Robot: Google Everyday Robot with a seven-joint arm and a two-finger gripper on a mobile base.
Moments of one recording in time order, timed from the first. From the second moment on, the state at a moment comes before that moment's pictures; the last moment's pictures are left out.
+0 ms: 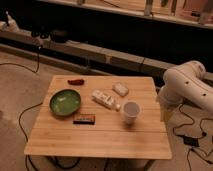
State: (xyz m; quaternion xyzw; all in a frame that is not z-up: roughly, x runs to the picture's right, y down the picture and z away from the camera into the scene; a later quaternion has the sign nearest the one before) arm 0.284 0.107 0.684 -0.28 0.02 0.02 0.96
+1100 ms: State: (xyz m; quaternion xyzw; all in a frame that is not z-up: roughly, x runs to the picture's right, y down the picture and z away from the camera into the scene) arm 0.270 0.014 0.754 -0.23 0.04 0.00 0.97
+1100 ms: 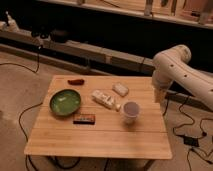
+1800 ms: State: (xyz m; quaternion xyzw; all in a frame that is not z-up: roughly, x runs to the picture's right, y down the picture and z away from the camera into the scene) arm 0.219 -0.028 0.806 -0.15 -0.07 -0.06 0.99
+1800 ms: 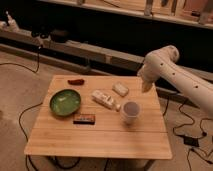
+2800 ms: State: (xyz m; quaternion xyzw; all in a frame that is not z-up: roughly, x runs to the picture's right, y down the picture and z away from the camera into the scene) arm 0.215 -0.021 0.819 -0.14 -0.11 -0.10 0.98
